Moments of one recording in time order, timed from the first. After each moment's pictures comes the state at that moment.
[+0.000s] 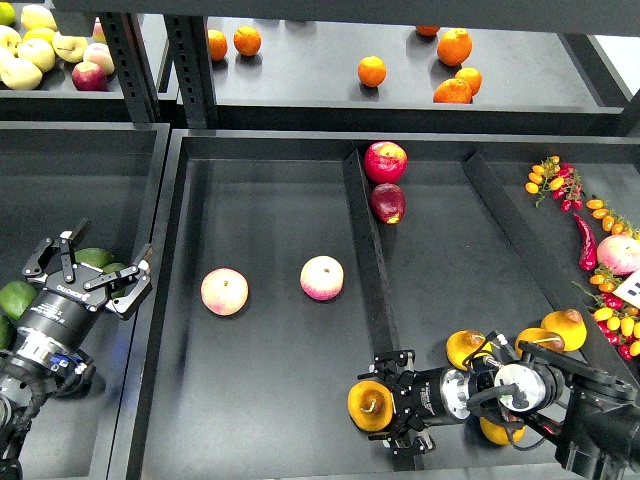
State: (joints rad) left arm 0.03 0.00 -1.64 -1.08 -0.18 -0.49 0.49; right arm 0.57 -0.30 0.22 0.90 0.06 0.25 -0.49
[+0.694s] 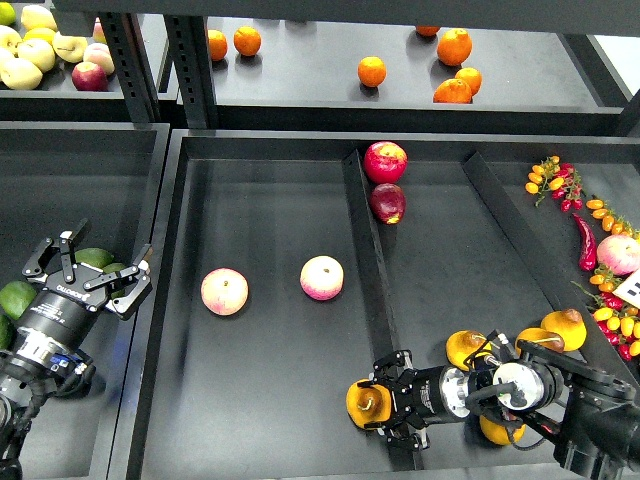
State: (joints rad) left arm 0.03 0.00 -1.64 -1.08 -0.18 -0.49 0.49; right arm 0.57 -0.29 0.24 0.90 0.07 0.22 -0.49
